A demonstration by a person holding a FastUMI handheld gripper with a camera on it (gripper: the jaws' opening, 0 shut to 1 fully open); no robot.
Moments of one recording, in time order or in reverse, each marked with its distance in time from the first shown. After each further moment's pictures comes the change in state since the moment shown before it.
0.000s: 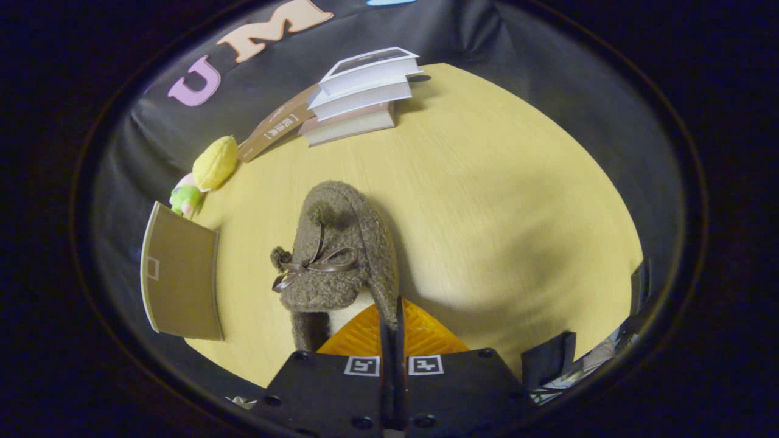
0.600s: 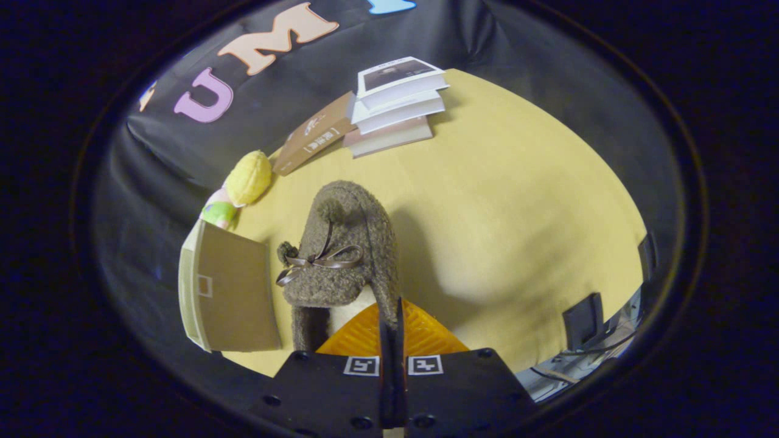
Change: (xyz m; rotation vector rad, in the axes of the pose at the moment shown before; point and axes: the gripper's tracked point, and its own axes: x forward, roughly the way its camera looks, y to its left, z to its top) arm -0.059 0.096 0.002 0.102 -0.004 0.120
